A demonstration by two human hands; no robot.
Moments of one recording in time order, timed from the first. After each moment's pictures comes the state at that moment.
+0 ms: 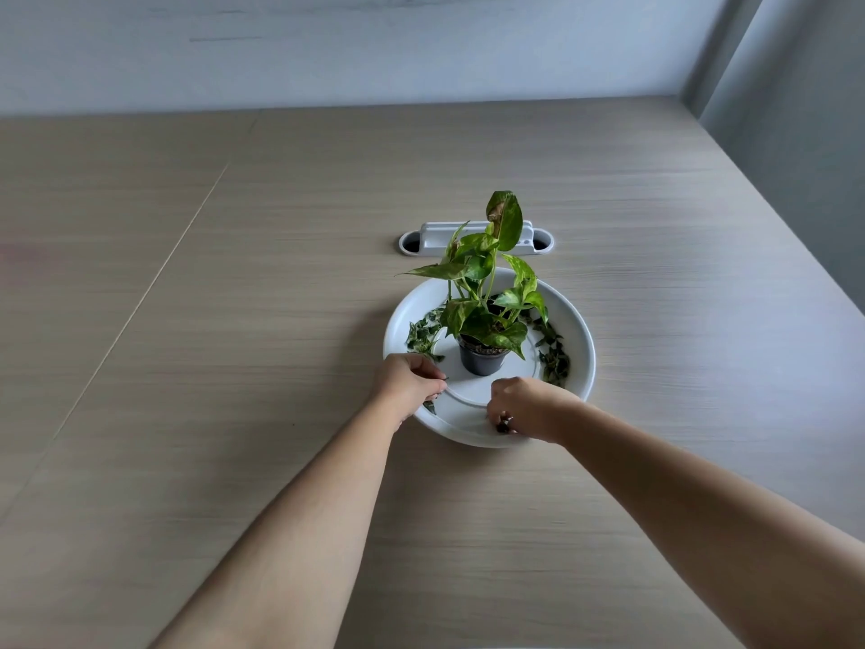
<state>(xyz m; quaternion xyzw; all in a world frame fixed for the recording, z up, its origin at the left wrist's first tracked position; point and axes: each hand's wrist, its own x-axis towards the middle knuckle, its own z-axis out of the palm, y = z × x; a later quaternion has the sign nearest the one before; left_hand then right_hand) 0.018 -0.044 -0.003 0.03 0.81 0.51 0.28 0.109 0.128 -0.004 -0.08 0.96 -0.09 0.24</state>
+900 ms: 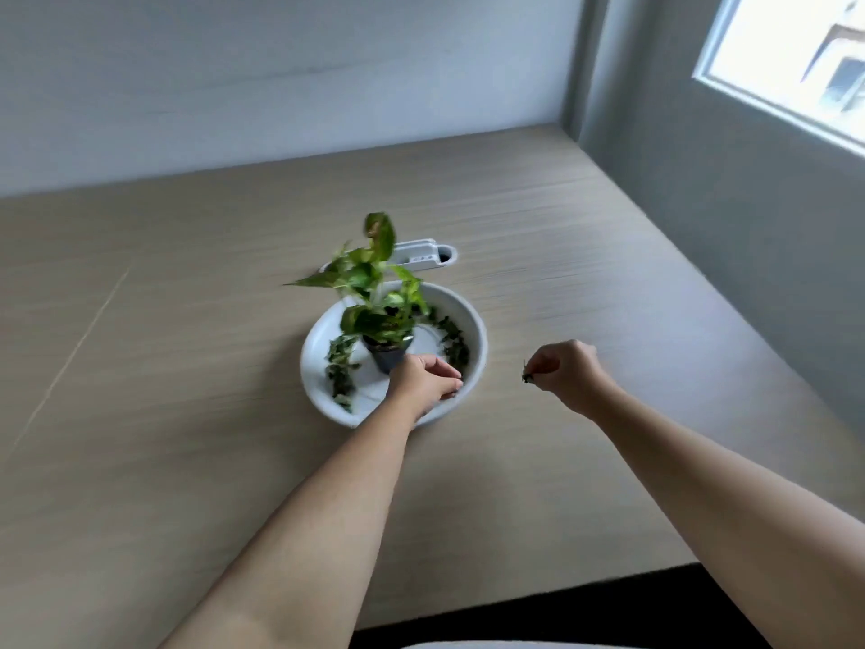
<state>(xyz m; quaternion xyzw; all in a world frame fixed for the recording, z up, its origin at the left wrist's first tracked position) 0.126 0.054 0.038 0.11 0.80 0.51 0.31 0.250 0.225 0.046 0.32 0.87 -0.38 -0.07</state>
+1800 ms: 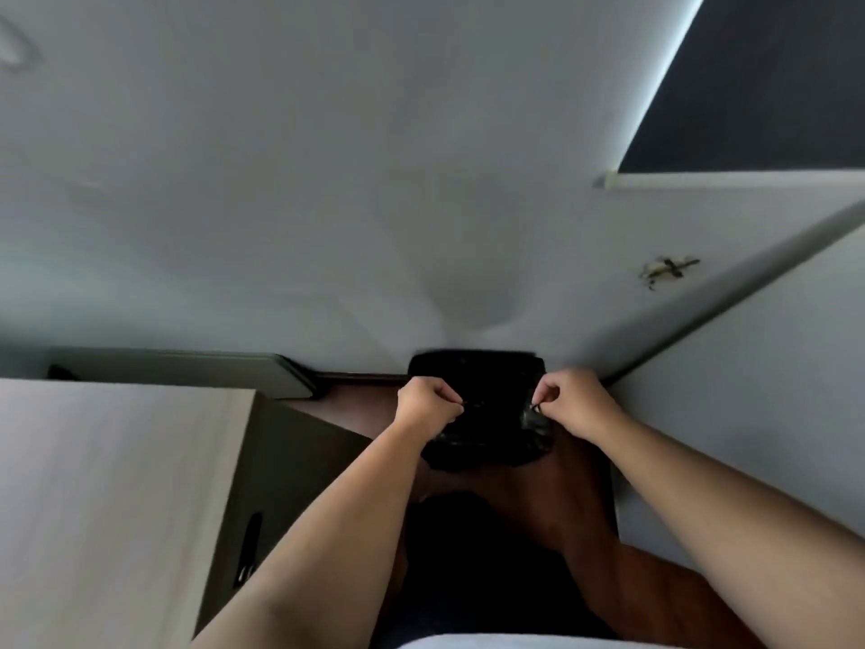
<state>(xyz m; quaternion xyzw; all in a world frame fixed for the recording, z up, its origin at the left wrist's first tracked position) 0.692 0.368 -0.103 0.59 0.63 -0.01 0.49 0.886 0.287 -0.097 0.81 0.44 -0.37 -0.12</state>
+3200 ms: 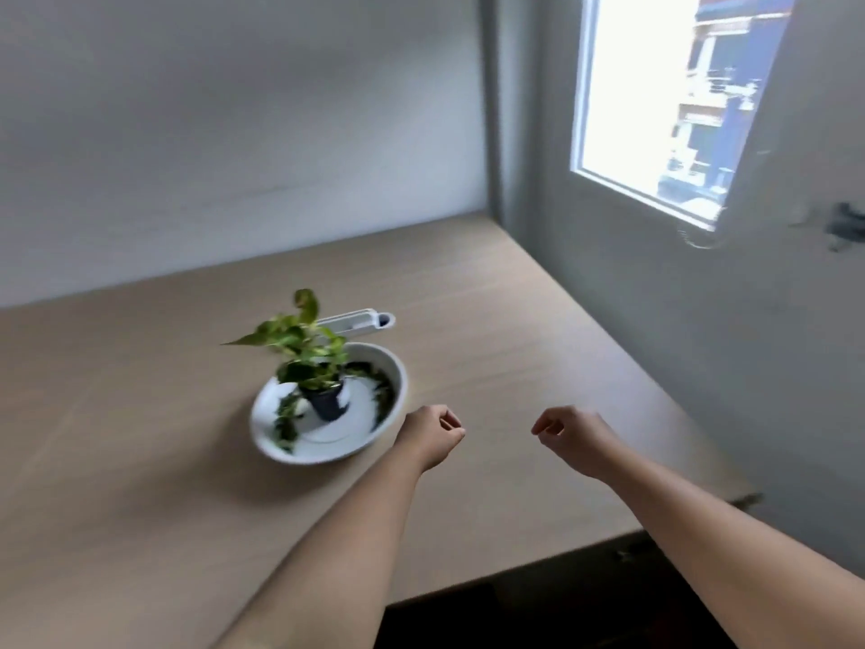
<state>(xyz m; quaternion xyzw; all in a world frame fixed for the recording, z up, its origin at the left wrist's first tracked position) 0.272 0.120 0.079 0.28 0.89 0.29 0.23 0.423 0.273 0.073 0.34 0.87 -0.35 -0.04</state>
